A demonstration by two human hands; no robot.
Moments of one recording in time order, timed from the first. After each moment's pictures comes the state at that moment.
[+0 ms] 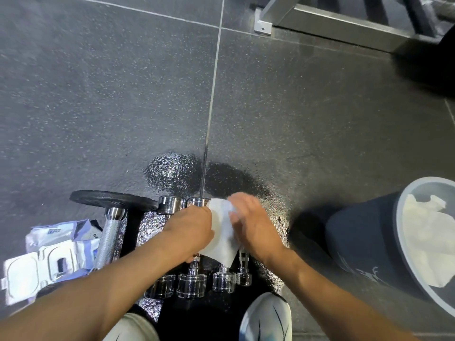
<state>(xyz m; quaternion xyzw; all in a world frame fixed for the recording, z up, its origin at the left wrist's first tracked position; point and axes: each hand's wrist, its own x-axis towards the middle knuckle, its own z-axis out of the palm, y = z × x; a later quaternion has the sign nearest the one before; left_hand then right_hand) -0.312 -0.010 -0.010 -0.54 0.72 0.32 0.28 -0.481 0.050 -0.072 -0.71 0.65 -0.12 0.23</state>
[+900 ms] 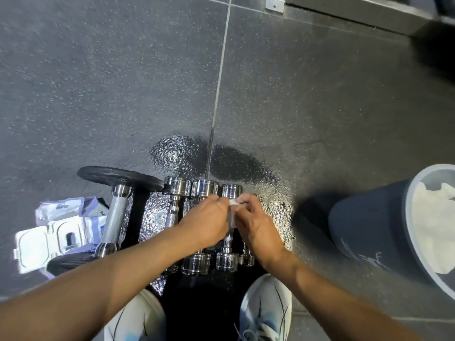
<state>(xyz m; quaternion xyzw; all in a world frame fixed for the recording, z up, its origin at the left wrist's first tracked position) -0.311 0.026 -0.027 -0.48 0.76 0.42 0.11 -0.472 0.093 -0.088 -0.73 0.63 -0.16 0.23</state>
